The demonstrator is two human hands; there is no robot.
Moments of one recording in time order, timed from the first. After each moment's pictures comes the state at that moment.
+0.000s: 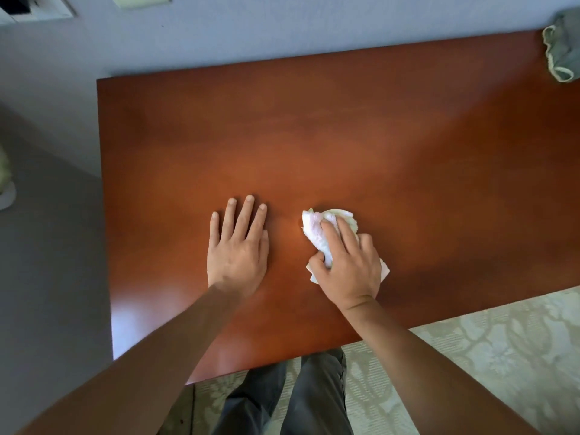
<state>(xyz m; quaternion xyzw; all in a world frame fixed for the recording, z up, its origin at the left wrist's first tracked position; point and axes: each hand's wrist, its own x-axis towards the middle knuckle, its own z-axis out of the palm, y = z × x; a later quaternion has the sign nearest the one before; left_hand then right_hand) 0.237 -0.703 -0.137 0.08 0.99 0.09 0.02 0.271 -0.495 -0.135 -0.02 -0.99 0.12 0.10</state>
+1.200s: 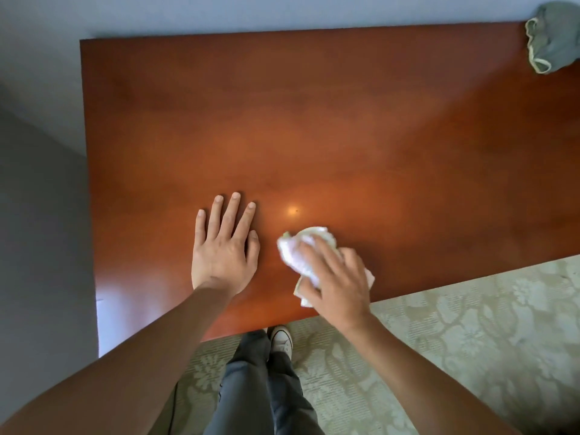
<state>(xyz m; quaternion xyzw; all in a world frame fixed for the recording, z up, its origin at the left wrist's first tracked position) 0.290 -0.703 -0.134 0.07 0.99 0.10 0.02 0.351 -0.482 -0.133 0.12 -0.98 0.14 0.07</state>
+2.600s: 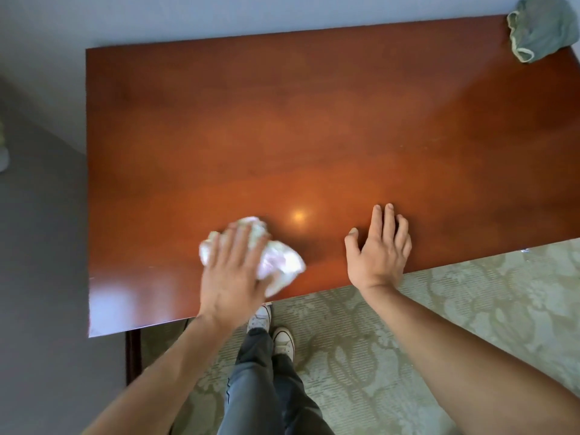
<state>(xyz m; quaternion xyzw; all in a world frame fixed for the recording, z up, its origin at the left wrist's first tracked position) 0.364 -0.667 -0.119 0.15 0.98 0.09 0.03 0.344 -0.397 -0.143 -0.22 -0.97 0.07 0.00</state>
